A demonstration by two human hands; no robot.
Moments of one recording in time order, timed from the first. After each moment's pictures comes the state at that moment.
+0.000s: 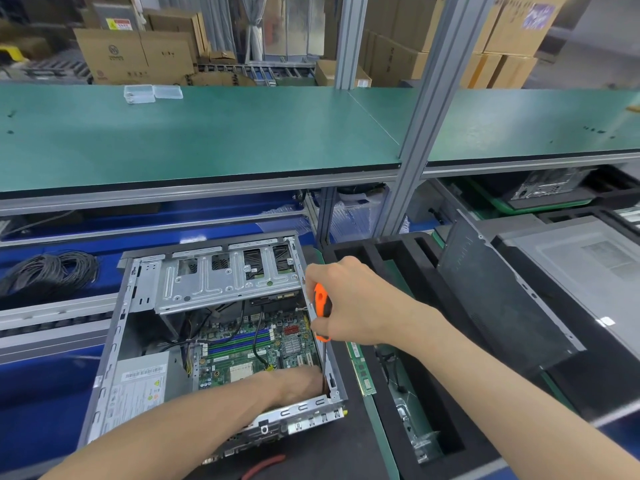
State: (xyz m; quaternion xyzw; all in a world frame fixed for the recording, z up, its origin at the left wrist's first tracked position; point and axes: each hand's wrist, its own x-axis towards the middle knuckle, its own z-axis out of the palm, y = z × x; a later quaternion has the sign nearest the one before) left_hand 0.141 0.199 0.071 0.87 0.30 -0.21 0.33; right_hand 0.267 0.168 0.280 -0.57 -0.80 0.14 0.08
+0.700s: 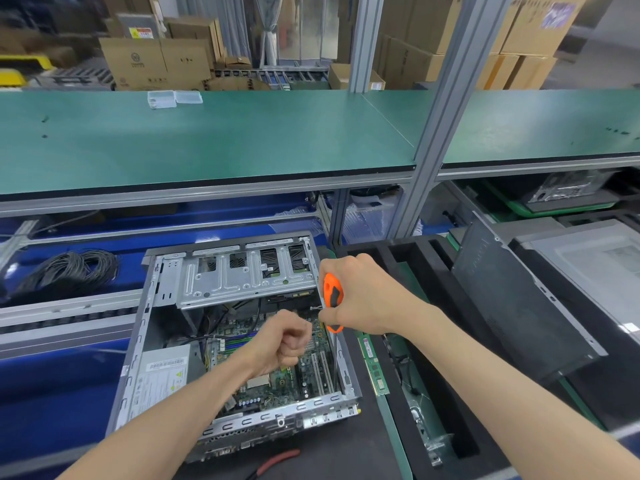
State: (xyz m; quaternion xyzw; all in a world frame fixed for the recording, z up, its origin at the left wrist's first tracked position) left_hand 0.087 0.230 0.113 0.53 0.32 0.18 0.76; right_hand 0.262 0.176 0.271 -0.60 -0.77 0.18 0.13
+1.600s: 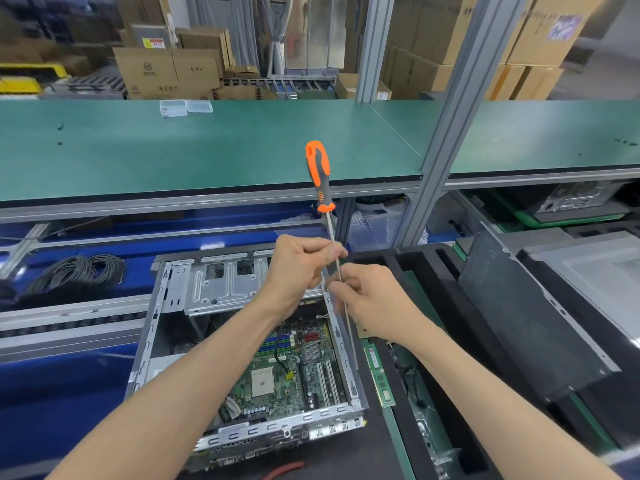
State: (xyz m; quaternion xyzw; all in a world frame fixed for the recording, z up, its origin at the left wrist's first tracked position) left_hand 0.127 0.264 0.227 0.58 0.34 0.45 0.58; right_hand 0.271 0.187 0.241 -0.61 -0.68 0.28 0.29
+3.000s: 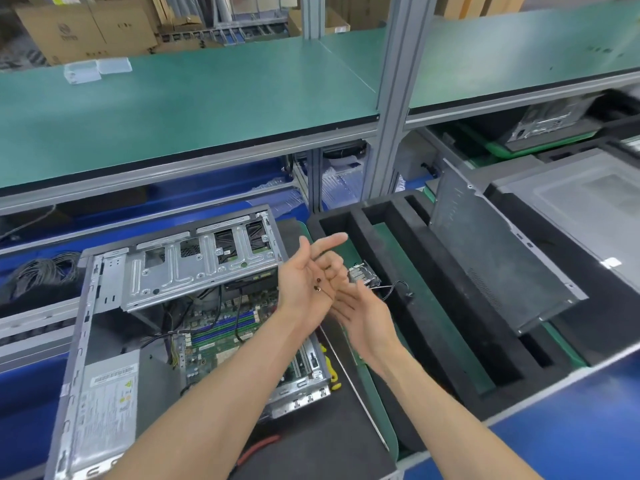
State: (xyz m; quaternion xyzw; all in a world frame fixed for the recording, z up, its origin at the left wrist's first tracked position) left_hand 0.221 0.224 0.141 0.27 0.22 0.40 0.85; right_hand 0.317 0.151 0.084 -0.48 -0.16 0.61 0.61
